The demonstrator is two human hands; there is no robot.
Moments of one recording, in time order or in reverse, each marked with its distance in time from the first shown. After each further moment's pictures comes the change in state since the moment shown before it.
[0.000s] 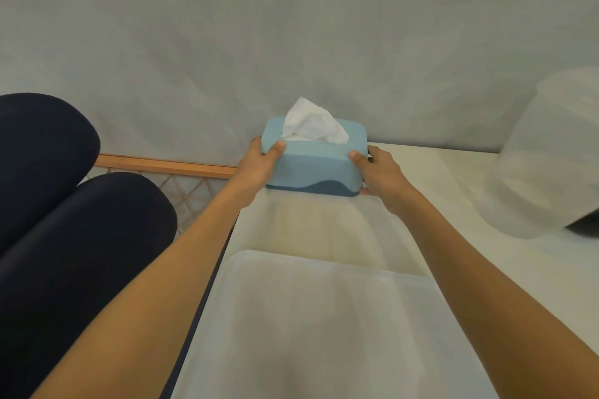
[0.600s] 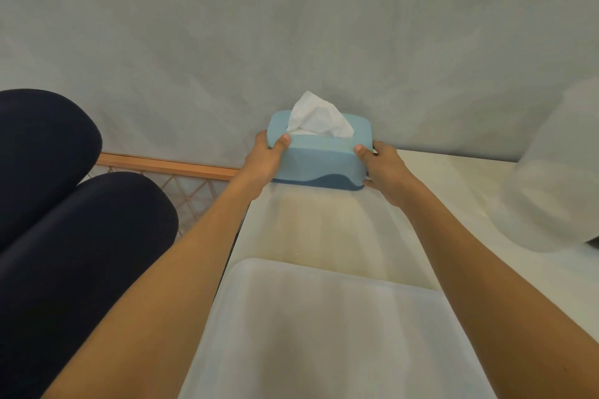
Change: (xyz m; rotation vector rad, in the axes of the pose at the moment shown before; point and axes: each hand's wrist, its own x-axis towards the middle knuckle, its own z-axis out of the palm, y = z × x) left_hand 0.028 -0.004 0.000 0.001 -0.001 0.011; right_hand 0.022 -0.012 0.008 0.030 -0.017 0.023
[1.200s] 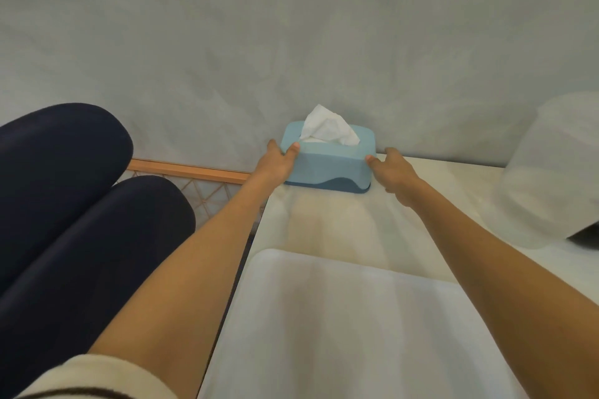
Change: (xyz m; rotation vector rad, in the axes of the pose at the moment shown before) left_hand -0.036 0.030 -0.017 0.169 -0.028 -0.104; right_hand -0.032 -0.020 -0.011 -0.216 0.060 0.030
